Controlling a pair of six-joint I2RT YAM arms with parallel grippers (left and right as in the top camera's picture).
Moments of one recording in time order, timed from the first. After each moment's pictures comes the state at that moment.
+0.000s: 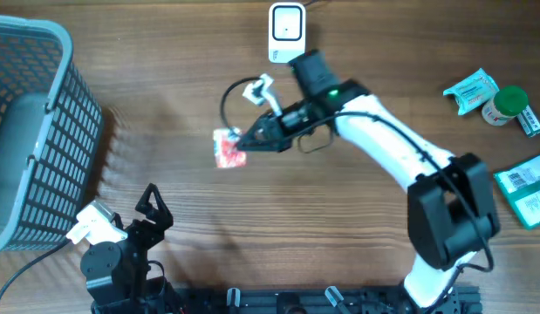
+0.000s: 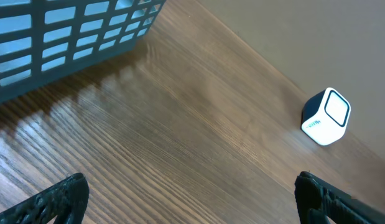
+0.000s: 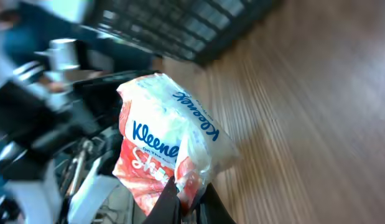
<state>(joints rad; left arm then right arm) 0.22 0.01 0.36 -0.78 0.02 -0.57 0.49 1.91 1.41 -0.61 -1.22 -0.14</state>
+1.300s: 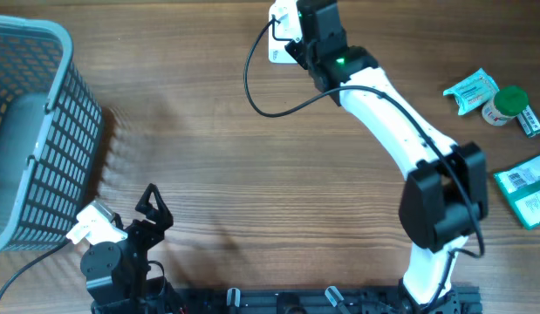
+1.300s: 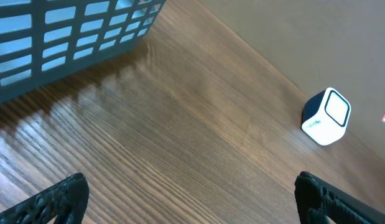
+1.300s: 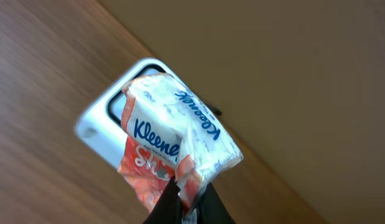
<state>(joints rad) 0.22 0.01 0.36 -0.78 0.02 -0.57 0.45 2.02 1.68 -0.25 0.32 -0.57</state>
